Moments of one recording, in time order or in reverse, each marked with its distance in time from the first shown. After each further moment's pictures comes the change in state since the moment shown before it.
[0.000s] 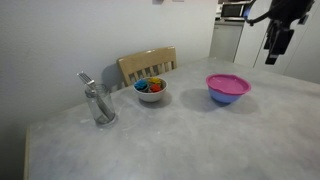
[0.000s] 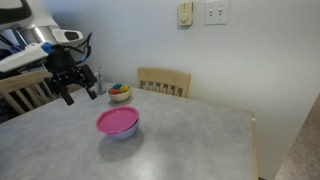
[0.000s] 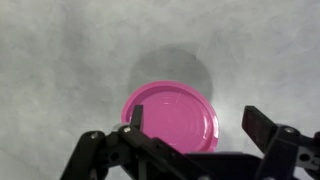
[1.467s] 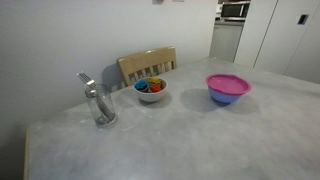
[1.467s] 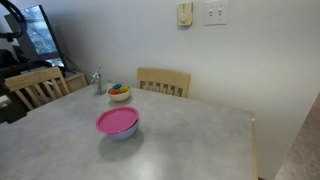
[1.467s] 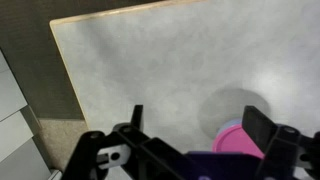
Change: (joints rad) arm -0.235 -0.642 -0.086 -0.327 0.003 -0.182 0.171
